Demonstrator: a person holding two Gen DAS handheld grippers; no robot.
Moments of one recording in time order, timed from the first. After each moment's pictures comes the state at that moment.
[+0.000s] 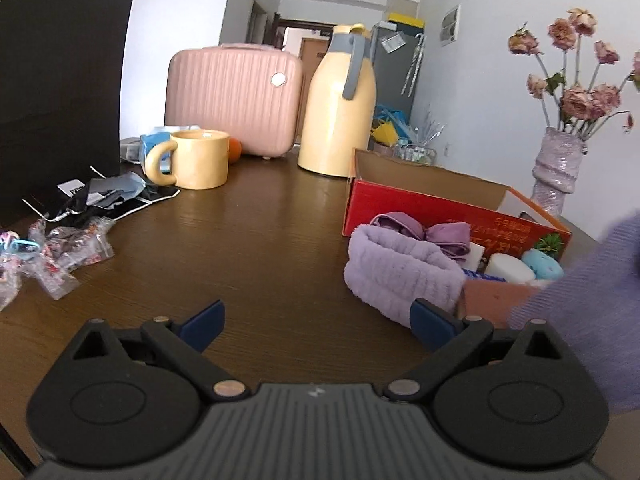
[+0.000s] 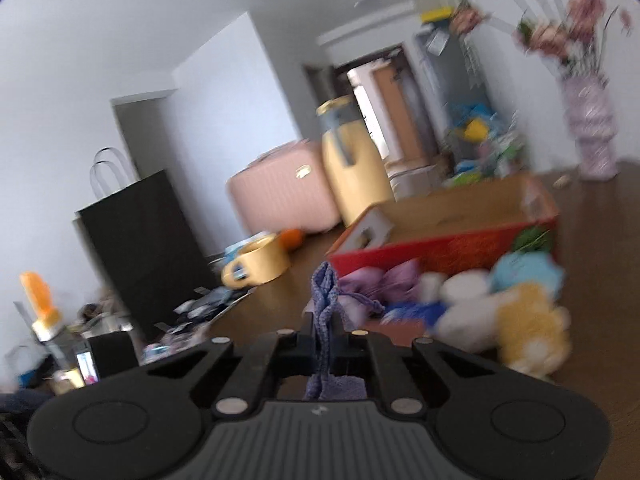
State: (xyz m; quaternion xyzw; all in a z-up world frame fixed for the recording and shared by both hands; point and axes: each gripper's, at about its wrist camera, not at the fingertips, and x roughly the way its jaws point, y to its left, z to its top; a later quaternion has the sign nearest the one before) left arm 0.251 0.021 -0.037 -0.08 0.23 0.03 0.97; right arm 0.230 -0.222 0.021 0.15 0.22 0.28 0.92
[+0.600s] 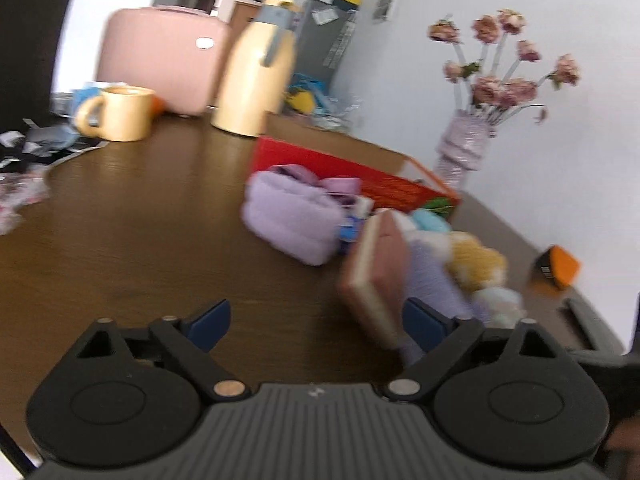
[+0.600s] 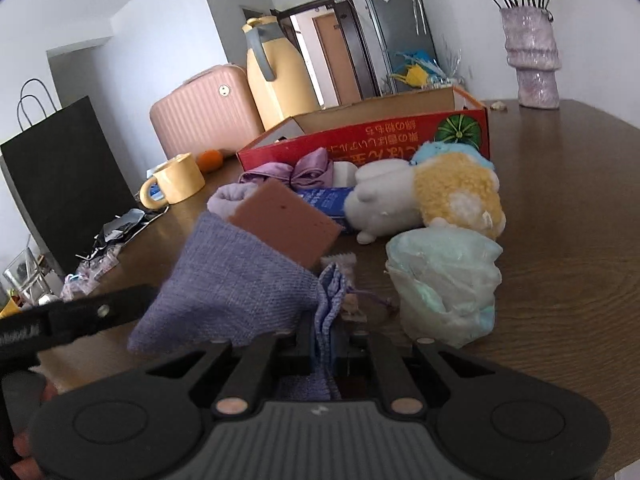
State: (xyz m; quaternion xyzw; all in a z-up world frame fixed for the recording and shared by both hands) left arm 0.208 0.009 -0.028 -0.13 0.27 -0.12 0.95; right arm 0.227 -0.230 -0.059 0.10 0.30 0.17 0.93
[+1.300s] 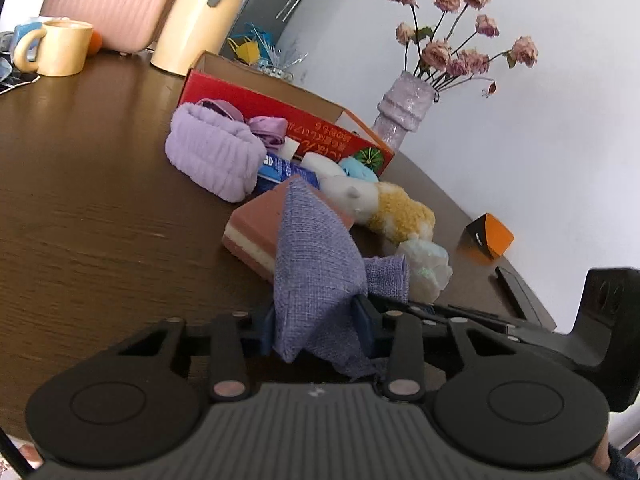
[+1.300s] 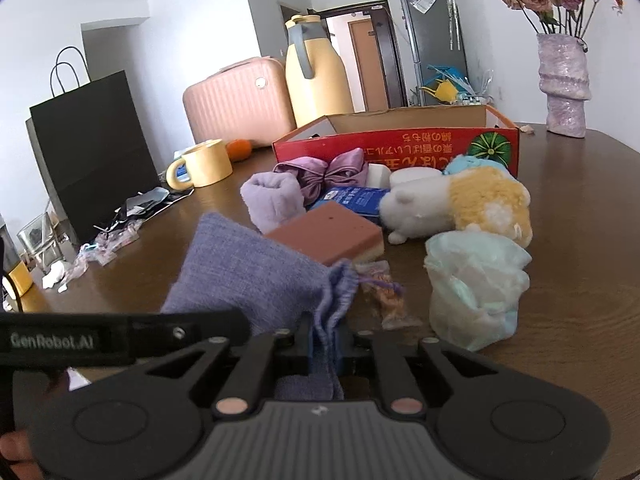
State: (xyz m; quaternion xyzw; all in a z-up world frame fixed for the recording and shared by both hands) left arm 0.205 -0.006 -0.045 -0.18 0.32 -0.22 0.90; right arm 0.213 -0.217 -0.055 0.06 0.29 0.20 0.94
